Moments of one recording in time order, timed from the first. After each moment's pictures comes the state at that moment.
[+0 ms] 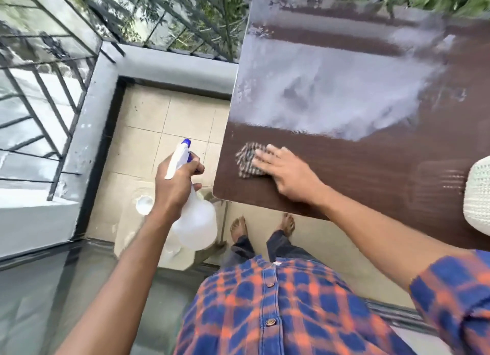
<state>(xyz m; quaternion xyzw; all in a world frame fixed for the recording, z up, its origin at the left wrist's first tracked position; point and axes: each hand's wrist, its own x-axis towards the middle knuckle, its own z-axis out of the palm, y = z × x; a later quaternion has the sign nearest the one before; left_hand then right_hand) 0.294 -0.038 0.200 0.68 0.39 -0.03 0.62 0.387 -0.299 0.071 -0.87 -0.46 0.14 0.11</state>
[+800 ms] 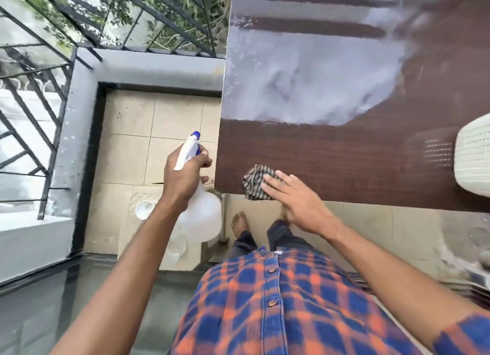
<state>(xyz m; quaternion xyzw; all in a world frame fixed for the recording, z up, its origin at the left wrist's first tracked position) 0.299 -0.033 0.196 0.71 0.33 -0.08 0.61 0.283 -0.318 0.070 -0.91 -0.36 0.14 0.15</state>
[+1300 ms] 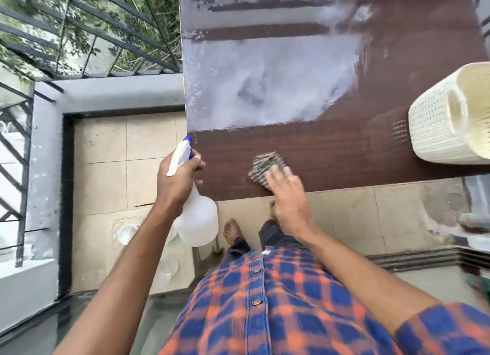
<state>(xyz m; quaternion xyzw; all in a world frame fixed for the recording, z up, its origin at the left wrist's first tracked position) 0.317 -0.067 0.197 0.71 0.28 -0.12 0.64 0.245 -0.324 0.059 -0.98 -0.09 0.07 0.16</state>
